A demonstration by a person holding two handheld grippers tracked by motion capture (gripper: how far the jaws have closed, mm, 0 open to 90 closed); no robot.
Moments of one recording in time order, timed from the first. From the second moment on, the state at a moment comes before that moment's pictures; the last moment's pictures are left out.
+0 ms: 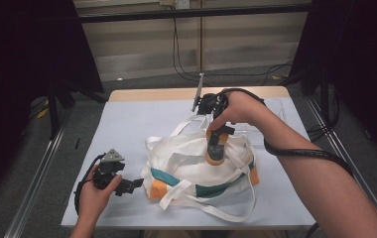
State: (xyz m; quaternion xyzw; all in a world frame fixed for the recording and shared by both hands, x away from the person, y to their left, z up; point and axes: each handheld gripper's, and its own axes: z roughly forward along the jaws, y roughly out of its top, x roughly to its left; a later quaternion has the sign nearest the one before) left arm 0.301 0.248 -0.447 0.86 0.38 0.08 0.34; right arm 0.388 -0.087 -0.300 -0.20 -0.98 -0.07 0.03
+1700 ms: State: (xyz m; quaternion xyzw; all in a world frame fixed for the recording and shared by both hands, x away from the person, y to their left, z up) left arm 0.301 0.244 -0.445 0.87 0.37 0.08 0.33; right arm 0.413 -0.087 -0.253 -0.22 -0.97 -0.07 0.03
